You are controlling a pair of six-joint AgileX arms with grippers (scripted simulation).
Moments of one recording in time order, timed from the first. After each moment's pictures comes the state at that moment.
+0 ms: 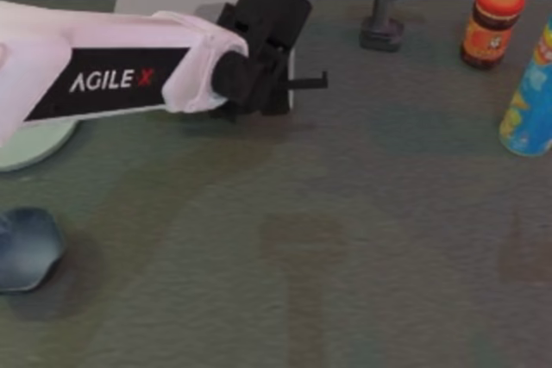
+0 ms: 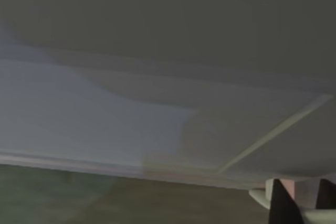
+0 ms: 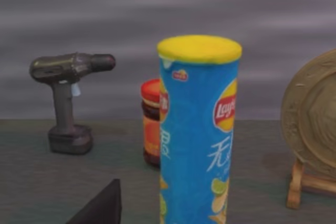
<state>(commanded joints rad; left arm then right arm) -0.61 2.06 1.41 -0.30 -0.36 -0.51 0.00 0.00 0.00 0.00 0.00 0.00</state>
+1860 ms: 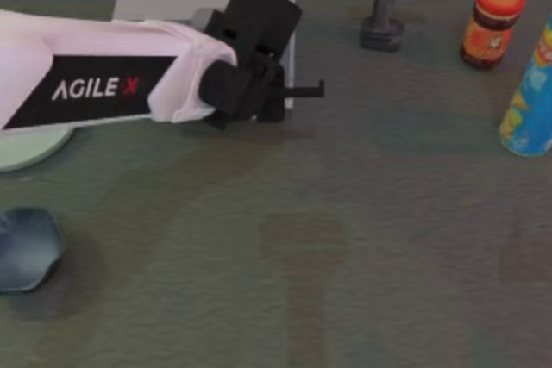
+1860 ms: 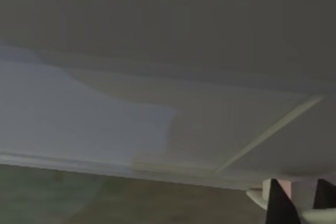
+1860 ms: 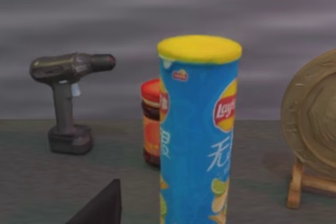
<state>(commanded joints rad) -0.60 2.01 1.34 -0.25 -0.33 -0.45 0.00 0.00 0.00 0.00 0.00 0.00</state>
